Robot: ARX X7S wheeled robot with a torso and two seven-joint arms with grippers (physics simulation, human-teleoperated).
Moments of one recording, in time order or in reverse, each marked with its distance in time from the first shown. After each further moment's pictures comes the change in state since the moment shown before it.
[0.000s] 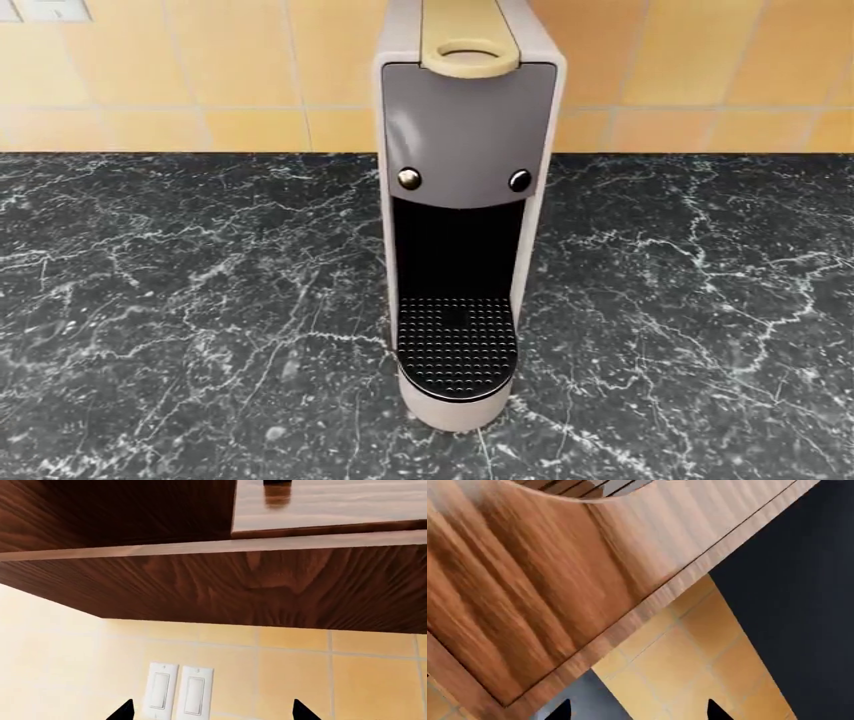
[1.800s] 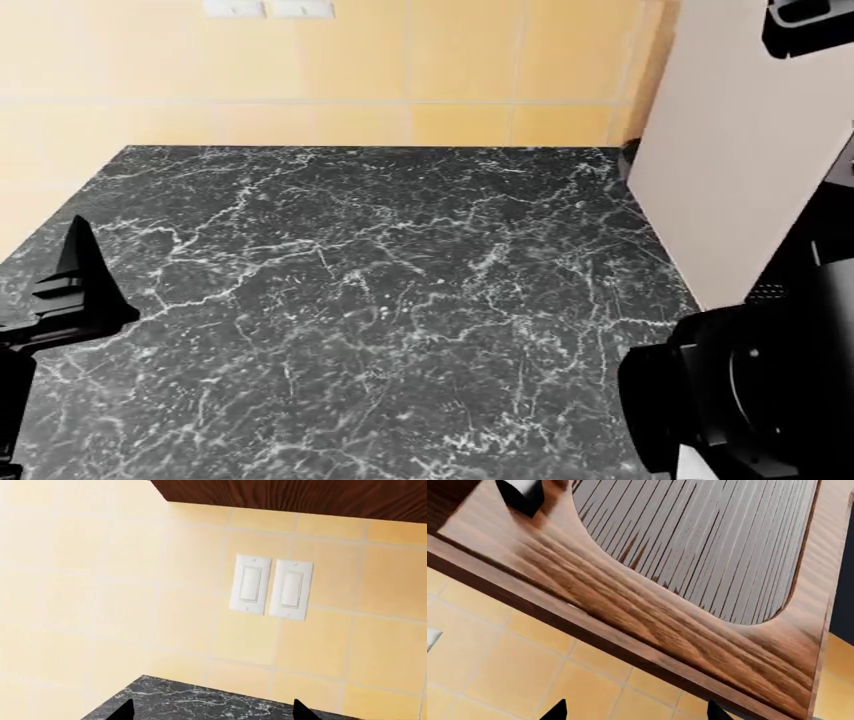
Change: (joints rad) left arm 0.423 0.184 0.065 0.025 -0.052 0.103 -0.003; right arm -0.552 -0.238 0.345 -0.699 -0.753 0.093 -0.373
